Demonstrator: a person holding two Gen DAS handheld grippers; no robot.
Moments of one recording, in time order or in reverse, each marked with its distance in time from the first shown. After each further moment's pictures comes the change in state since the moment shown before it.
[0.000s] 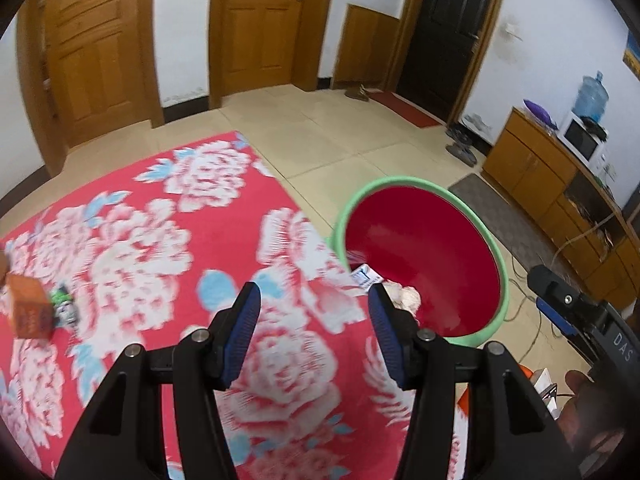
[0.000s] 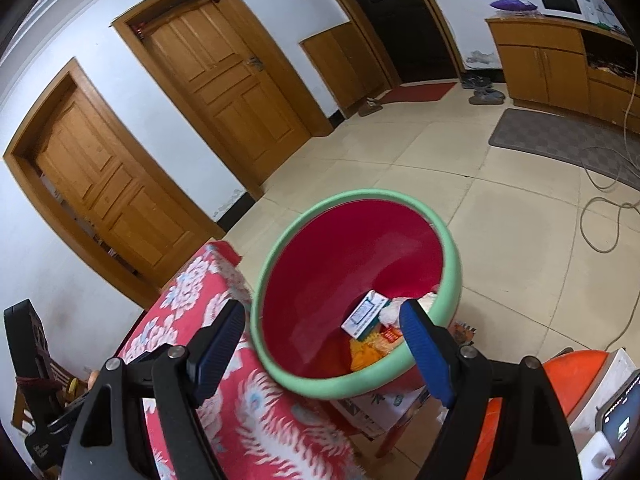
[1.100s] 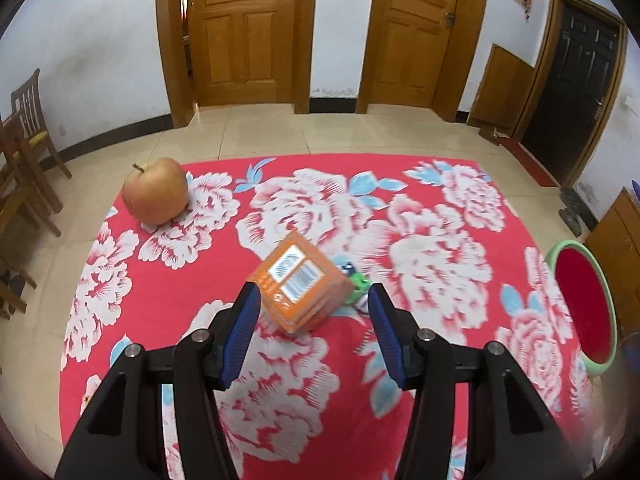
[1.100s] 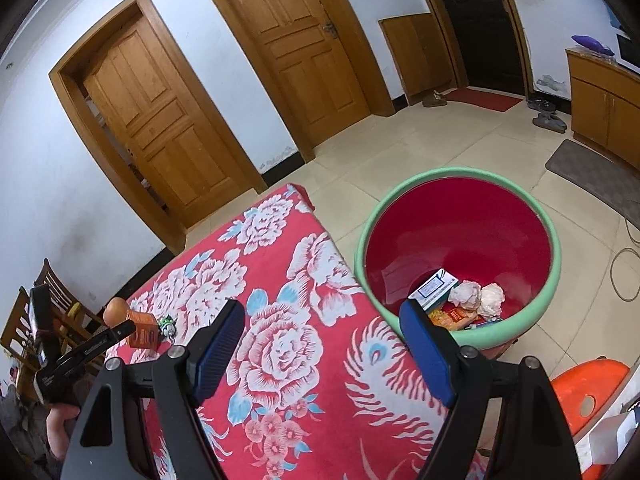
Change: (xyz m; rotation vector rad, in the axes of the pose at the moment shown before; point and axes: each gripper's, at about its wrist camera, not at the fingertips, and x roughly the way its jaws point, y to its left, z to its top) left arm -0.049 0.219 -0.036 -0.290 -0.040 0.354; right arm 0.011 0.105 -0.045 -0.231 0.105 0.087
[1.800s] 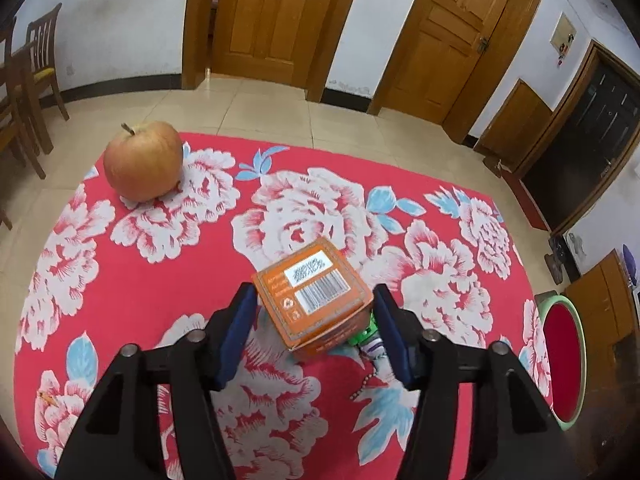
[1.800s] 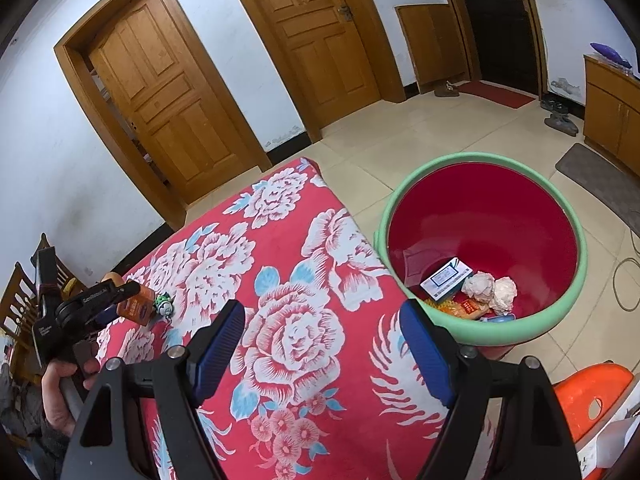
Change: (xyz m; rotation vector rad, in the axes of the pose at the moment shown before) left arm 0.030 0.023 0.016 -0.205 0.032 -0.080; right arm 0.024 0.021 -0.008 -0.055 0.066 -0.001
